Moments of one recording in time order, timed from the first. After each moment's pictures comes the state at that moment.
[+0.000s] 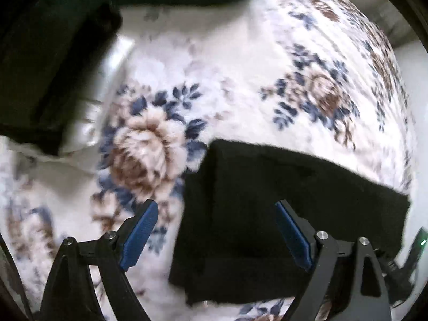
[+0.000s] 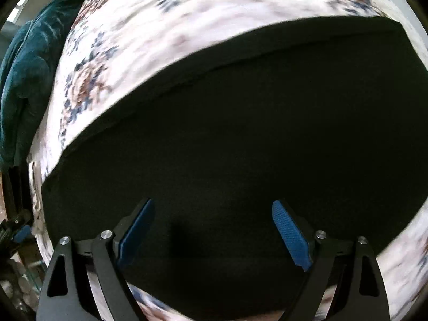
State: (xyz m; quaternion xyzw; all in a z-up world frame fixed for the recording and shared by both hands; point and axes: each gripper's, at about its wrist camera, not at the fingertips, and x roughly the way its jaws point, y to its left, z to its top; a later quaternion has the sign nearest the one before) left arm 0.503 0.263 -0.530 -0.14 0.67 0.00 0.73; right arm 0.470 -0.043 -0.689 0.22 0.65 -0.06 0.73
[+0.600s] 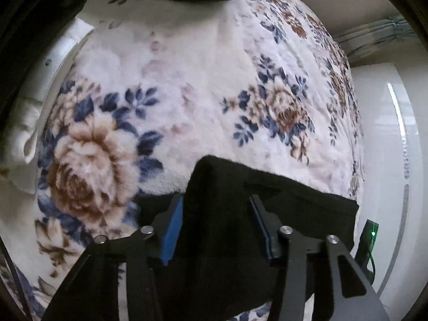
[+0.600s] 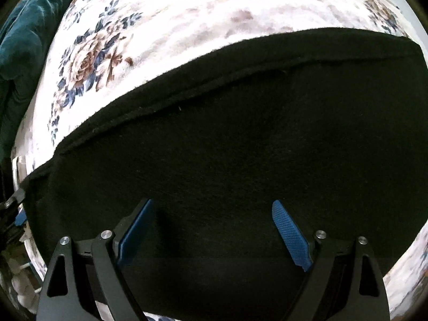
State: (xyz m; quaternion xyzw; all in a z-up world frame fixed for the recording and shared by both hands) left arm 0.515 0.268 -0.546 -0.25 0.63 -0.13 0.73; right arm 0.503 0.015 -0.710 0.20 0.67 -0.06 0.71
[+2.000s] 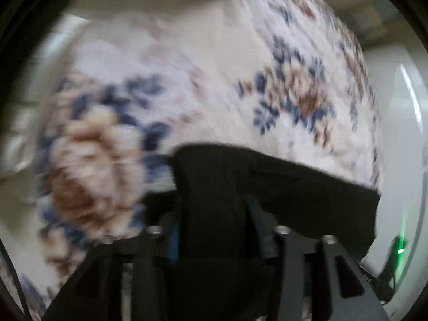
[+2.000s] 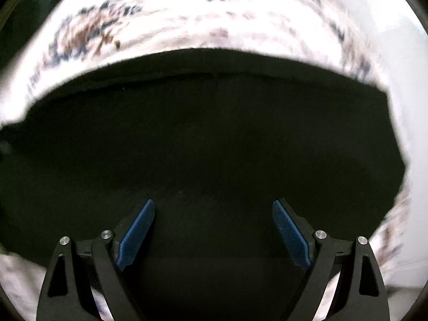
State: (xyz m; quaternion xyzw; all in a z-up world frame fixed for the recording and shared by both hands) left arm 0.511 0.278 -0.546 -0.22 0.63 -0.09 0.74; right arm 0.448 -0.008 -0.692 0.13 0.66 -0.07 0.73
